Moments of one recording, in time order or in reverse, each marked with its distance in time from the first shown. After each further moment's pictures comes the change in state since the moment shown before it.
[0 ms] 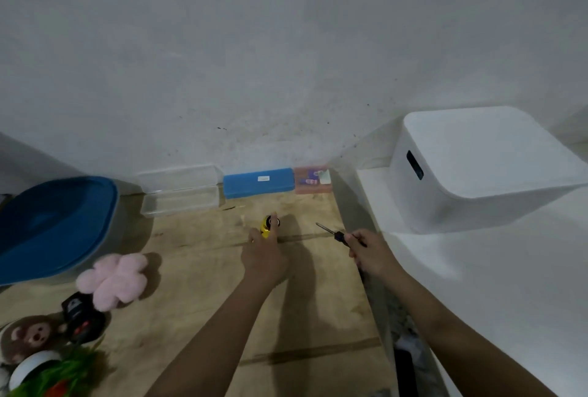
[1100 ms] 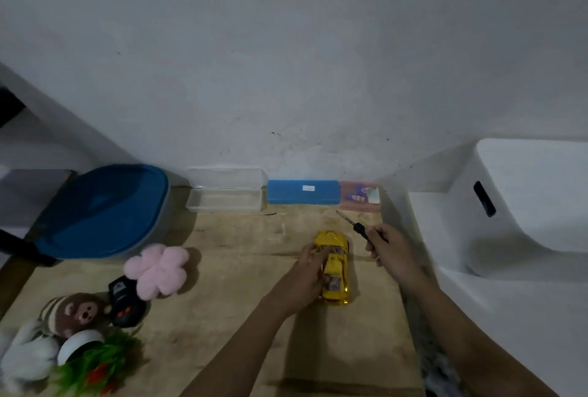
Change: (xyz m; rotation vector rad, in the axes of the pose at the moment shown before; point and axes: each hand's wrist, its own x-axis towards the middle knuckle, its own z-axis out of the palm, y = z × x) left_hand 0.011 -0.038 0.015 -0.438 -0.139 0.430; right_hand 0.038 -0.054 0.031 0.058 -0.019 -0.099
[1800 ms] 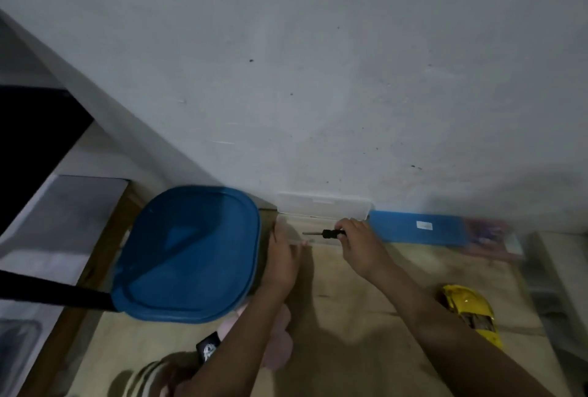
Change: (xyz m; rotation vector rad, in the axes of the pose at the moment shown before) left_hand 0.032 -0.209 -0.169 -0.386 0.474 -0.349; right_hand 0.126 -0.099 0.258 -0.663 -0.175 -0.300
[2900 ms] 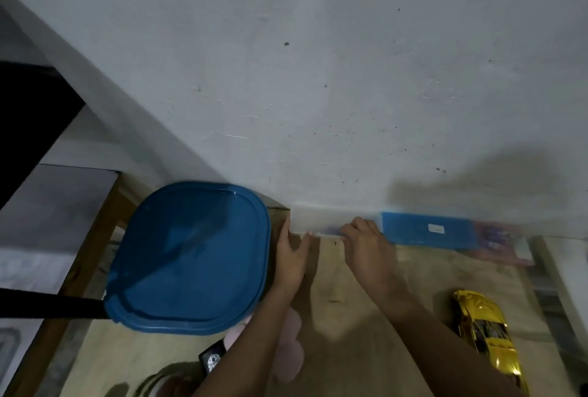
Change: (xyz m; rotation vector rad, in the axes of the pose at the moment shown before) left_hand 0.016 -0.010 0.008 -0.638 0.047 -0.111; right_hand 0.000 -0.021 0.013 -0.280 0.101 0.021
